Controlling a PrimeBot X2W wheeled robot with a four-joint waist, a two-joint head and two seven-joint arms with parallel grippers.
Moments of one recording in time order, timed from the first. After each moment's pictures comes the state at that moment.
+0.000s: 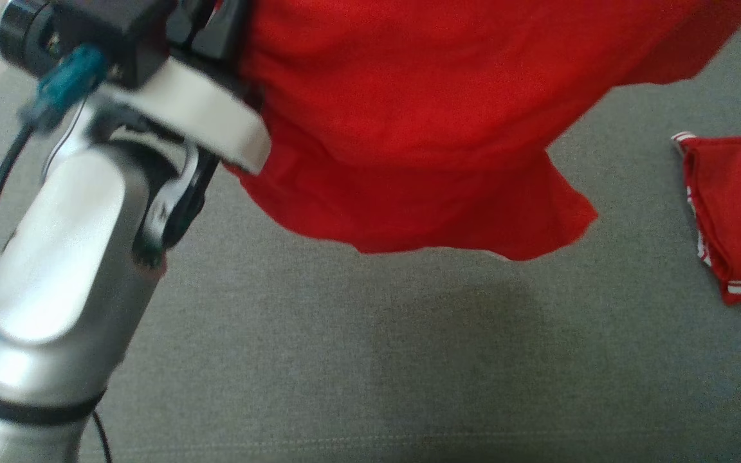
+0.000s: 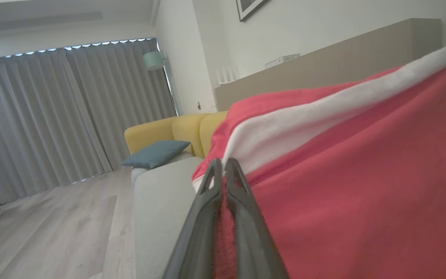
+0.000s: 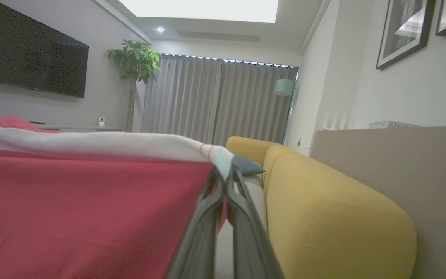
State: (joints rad) left arm -0.77 0.31 -0.51 -0.06 -0.35 0.09 0.12; right arm -0.52 -0.38 -0.02 -0.32 0.36 0.12 0.34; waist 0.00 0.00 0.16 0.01
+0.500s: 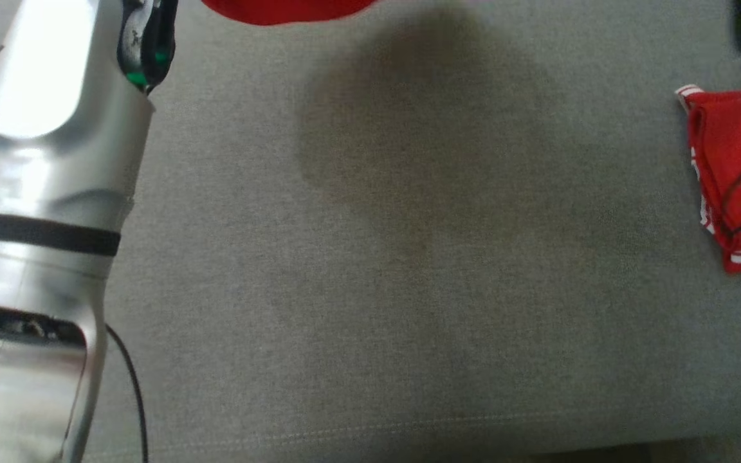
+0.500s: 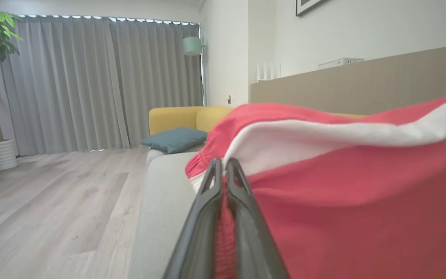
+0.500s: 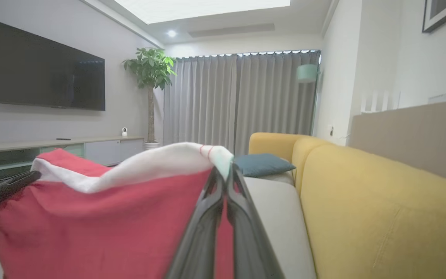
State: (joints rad) left arm -1.18 0.14 -0.43 0.70 -0.38 0.01 -0.24; right arm -1.06 -0.29 0.28 0.31 0.42 0.12 0.07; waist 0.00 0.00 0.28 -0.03
